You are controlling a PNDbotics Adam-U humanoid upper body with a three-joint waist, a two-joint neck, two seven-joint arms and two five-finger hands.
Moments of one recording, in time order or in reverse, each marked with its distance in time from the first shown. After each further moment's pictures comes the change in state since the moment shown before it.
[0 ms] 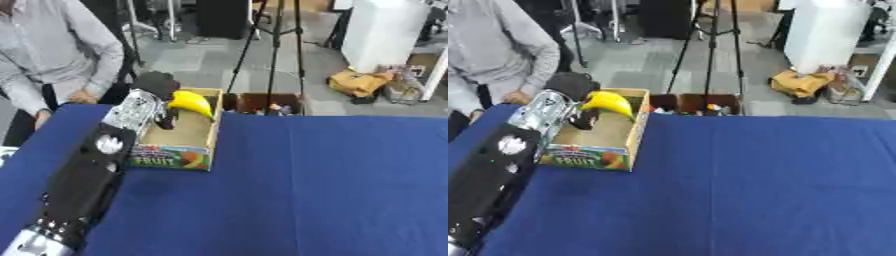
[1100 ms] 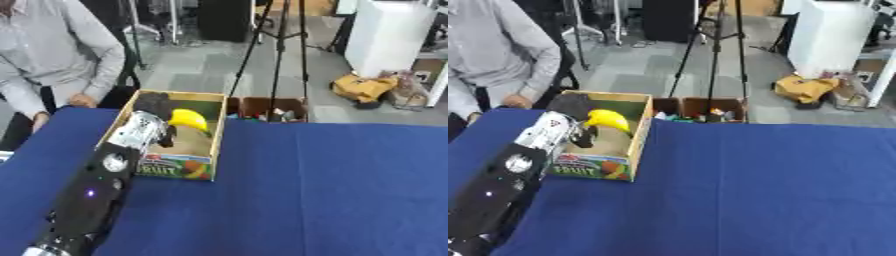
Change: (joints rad) left arm -0.019 0.012 0.037 0.065 -0.031 0.059 0.023; right arm -0.017 0.010 0.001 0.000 0.026 -0.009 -0.009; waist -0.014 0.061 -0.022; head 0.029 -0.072
